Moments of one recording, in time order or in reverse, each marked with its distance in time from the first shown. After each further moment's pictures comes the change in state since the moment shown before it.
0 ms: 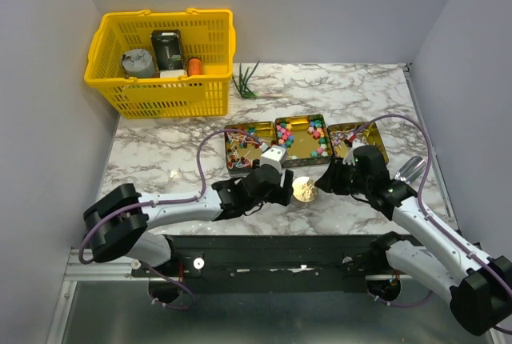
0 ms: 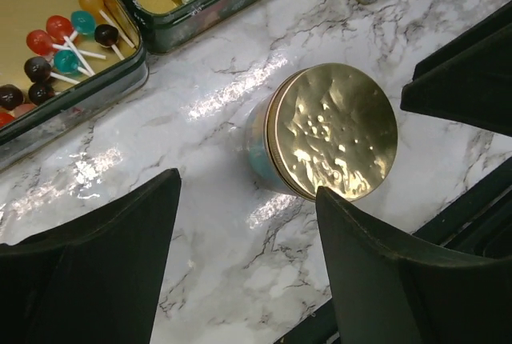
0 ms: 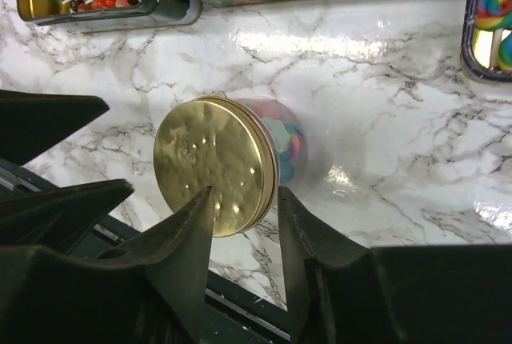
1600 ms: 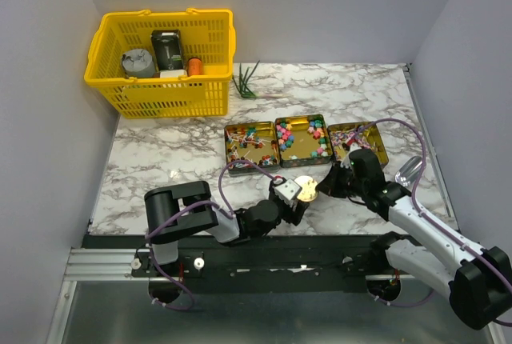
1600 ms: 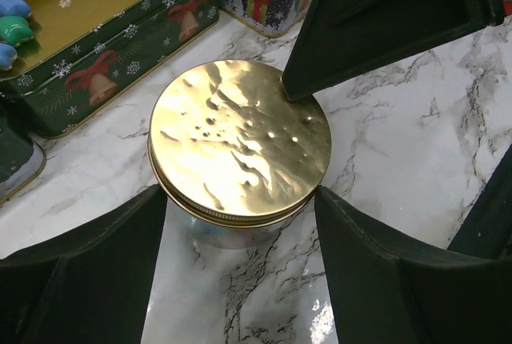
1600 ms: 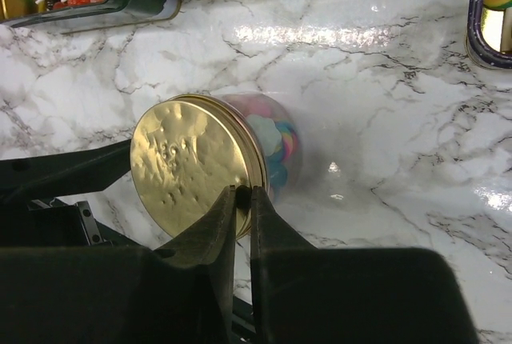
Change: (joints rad) left arm -0.171 0.379 -0.255 1.052 -0.128 0.358; right arm 0.013 0.048 -0.053 0.074 0.010 0.042
